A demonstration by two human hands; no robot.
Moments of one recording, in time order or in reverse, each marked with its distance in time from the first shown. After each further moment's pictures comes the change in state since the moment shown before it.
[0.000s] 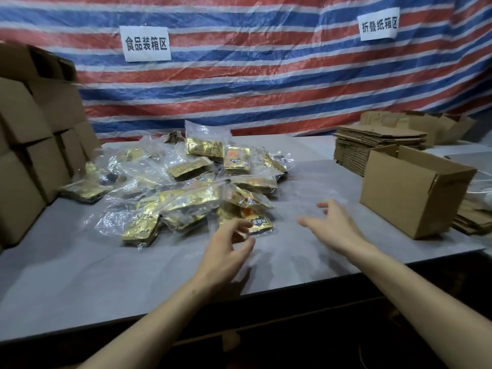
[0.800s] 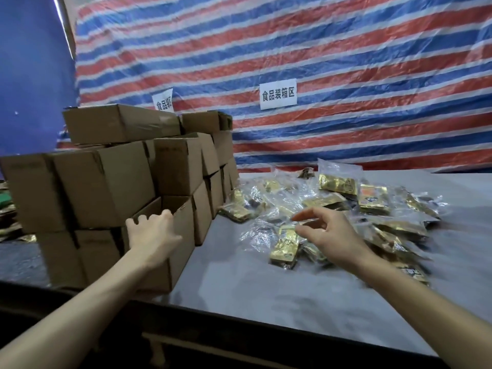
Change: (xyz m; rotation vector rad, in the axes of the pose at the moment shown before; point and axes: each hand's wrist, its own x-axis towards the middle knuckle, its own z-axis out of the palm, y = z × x) left_hand -0.088 0.019 -0.355 1.302 0.320 -0.773; right_hand -0.082 -0.203 0.130 0.476 -0.486 -0.653
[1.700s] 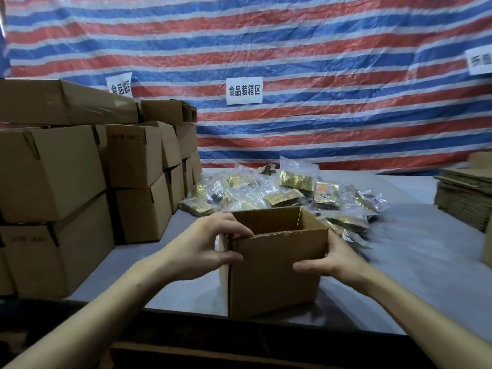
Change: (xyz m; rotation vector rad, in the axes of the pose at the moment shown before) left_hand -0.065 0.090 -0.016 -0.792 -0.207 0.978; right_hand -0.042 0.063 -0.066 0.140 -0.144 0.232
